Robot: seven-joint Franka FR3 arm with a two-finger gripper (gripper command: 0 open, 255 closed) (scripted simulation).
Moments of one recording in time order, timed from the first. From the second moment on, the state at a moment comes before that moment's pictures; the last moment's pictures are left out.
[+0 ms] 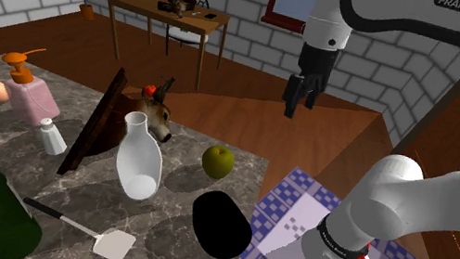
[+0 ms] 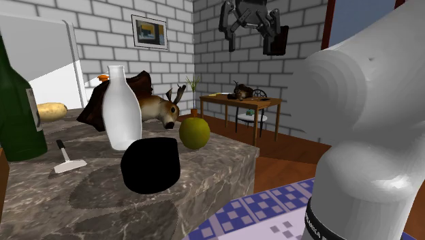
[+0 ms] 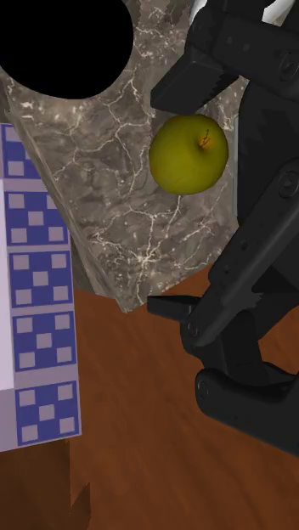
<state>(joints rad) -0.02 -0.83 0.06 -2.43 0.09 1.48 0.09</state>
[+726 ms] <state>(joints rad) -0.01 -0.65 0.19 -2.51 0.20 1.80 0.26</state>
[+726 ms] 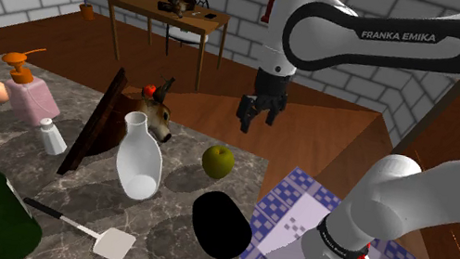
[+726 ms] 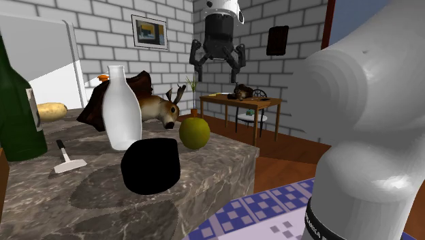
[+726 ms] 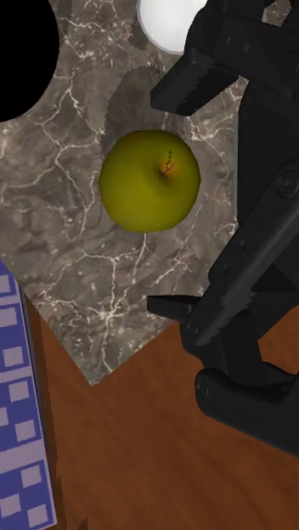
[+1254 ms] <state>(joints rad) -0.02 -0.42 0.29 -2.49 0.24 2.06 0.39</state>
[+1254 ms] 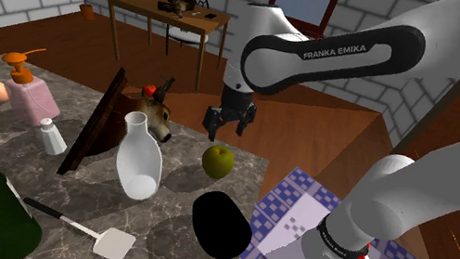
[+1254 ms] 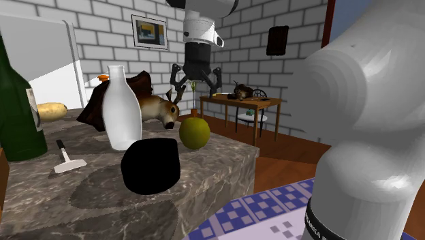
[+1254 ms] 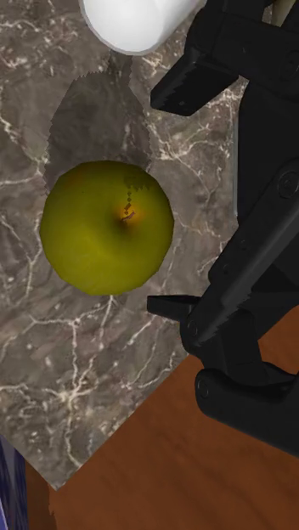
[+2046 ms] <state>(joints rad) -0.01 -0.37 0.31 -2.54 0.24 2.17 0.39</state>
